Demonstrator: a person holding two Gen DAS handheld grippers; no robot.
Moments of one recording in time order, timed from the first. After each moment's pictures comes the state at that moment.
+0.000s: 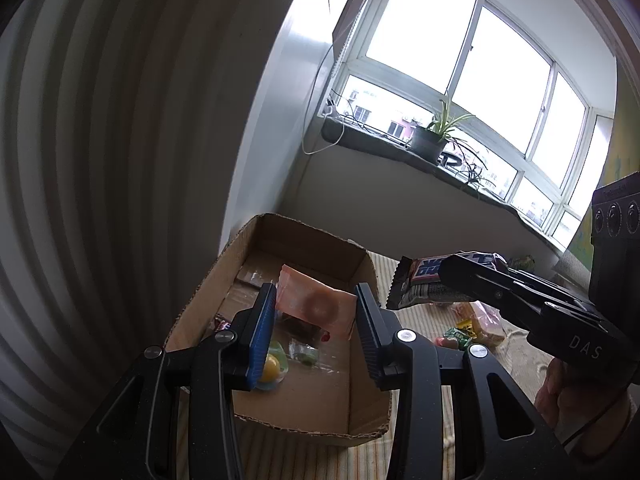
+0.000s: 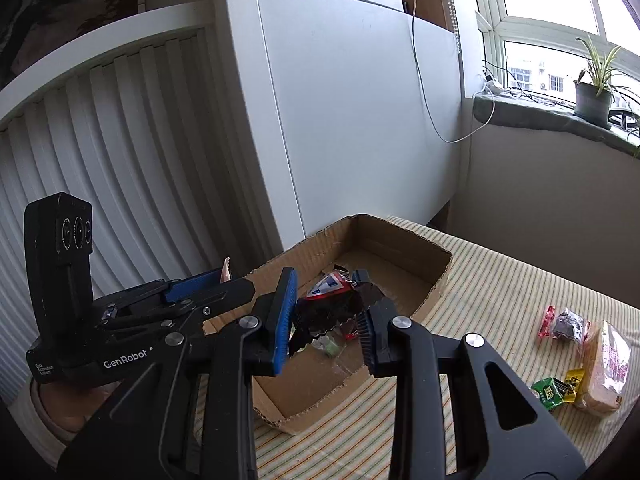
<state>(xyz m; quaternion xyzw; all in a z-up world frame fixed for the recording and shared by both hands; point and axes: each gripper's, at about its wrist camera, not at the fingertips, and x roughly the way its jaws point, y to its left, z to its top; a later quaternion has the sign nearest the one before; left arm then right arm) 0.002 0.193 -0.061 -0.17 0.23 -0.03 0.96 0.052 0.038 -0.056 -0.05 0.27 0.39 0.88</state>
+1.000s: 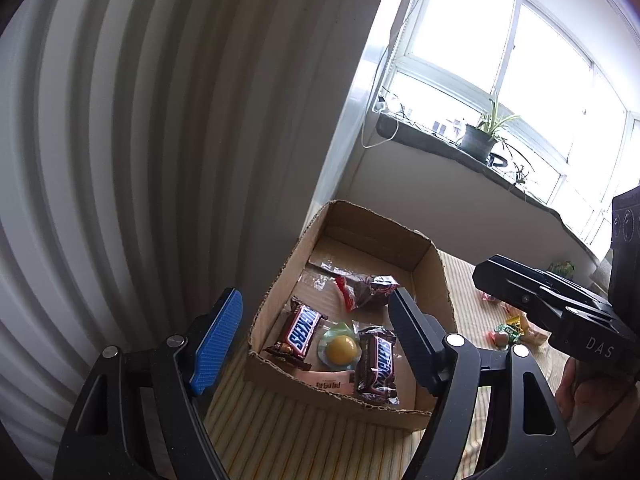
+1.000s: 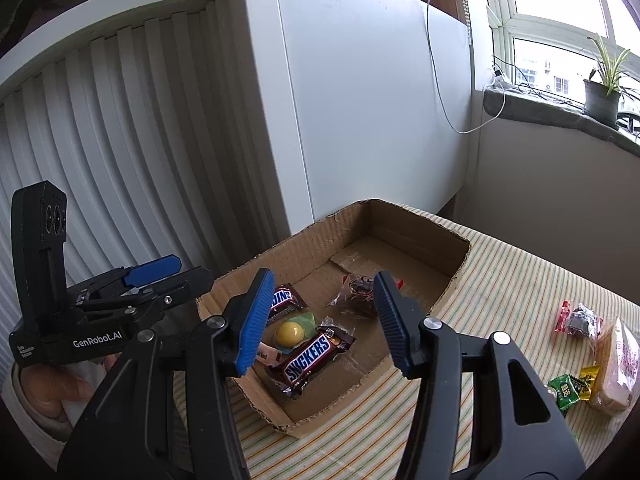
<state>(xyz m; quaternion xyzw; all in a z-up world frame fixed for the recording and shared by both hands) -0.022 0.223 -0.076 -0.17 0.25 0.05 0.95 0.044 0.054 -0.069 -0.07 0.27 0.39 0.88</state>
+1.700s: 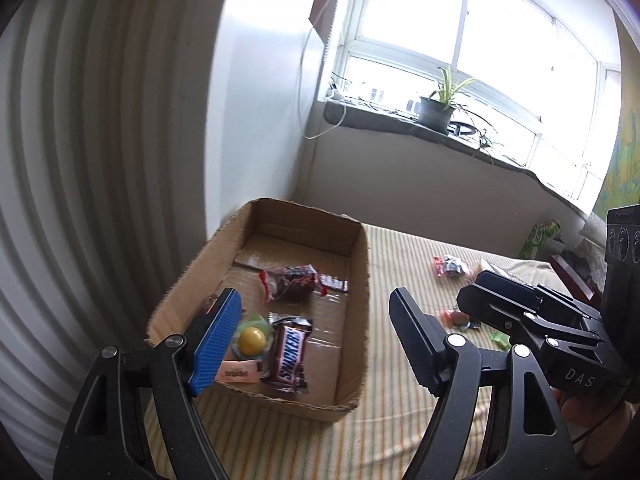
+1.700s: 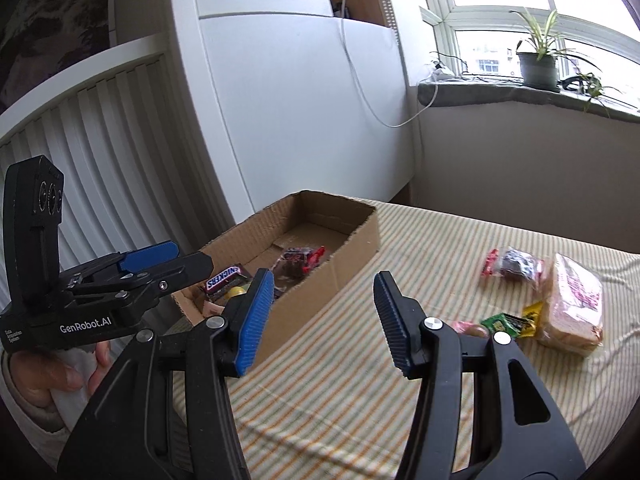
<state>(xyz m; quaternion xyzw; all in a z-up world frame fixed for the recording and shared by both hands) -0.001 0.131 -0.055 -0.09 0.26 0.01 0.96 0.030 -0.069 -0.080 0.00 0.26 0.33 0.91</state>
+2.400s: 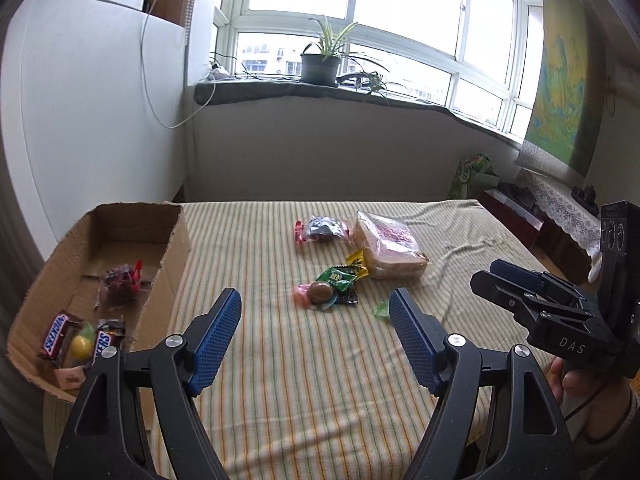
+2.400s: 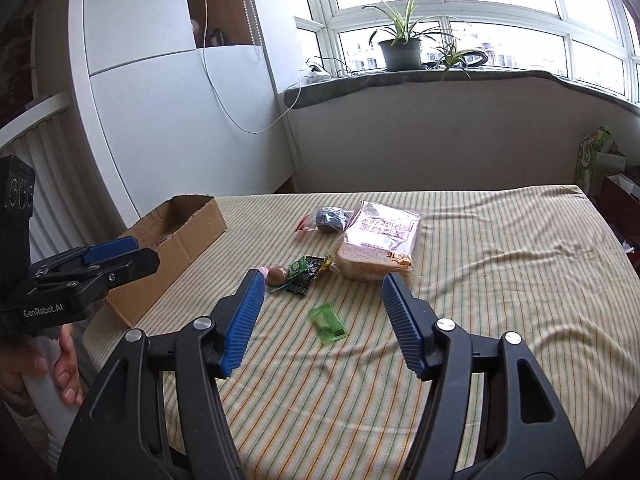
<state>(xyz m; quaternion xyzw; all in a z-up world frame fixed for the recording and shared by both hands) 0.020 -0.013 -0.061 -0.02 0.29 -0.13 0.95 0.007 -0.227 -0.094 0.05 0.27 0.18 0.95</state>
